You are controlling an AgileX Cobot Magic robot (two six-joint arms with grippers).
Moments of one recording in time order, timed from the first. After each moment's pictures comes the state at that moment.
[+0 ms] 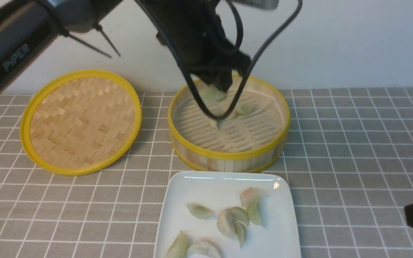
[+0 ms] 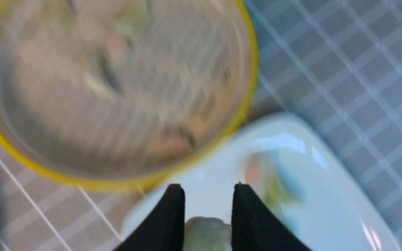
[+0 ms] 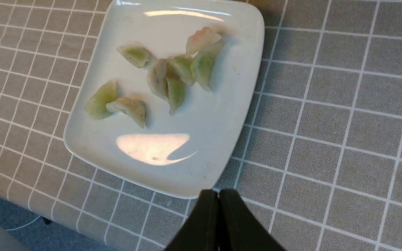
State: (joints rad) right arm 0.02 0.82 -0.81 0.52 1.21 -0.19; left arm -0.56 1.92 -1.96 -0.17 1.25 0.12
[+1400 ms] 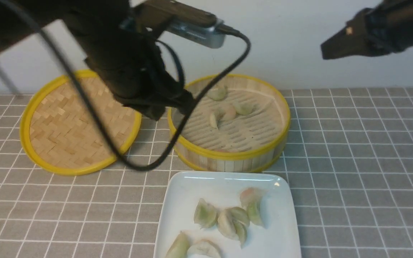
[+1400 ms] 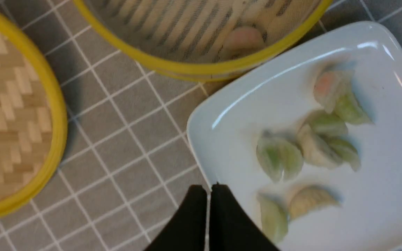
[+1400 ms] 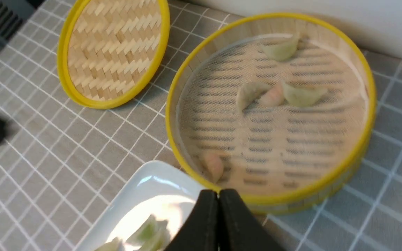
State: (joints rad) right arm 0.12 1.60 -1.59 0.68 1.12 -0.51; left arm -0.53 1.57 -1.59 0.01 1.23 0.00
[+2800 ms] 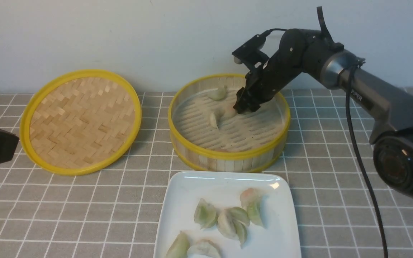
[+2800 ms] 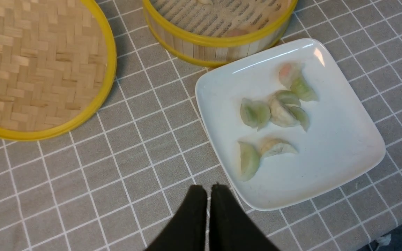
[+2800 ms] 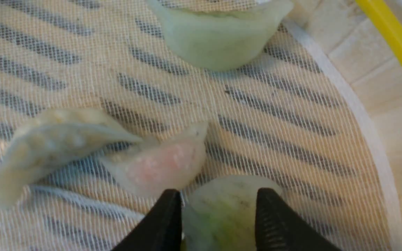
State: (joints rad) right arm 0.32 2.54 -2.39 0.26 1.05 -0.55; left arm -0.53 0.87 -1.27 0.02 1.27 -0.11
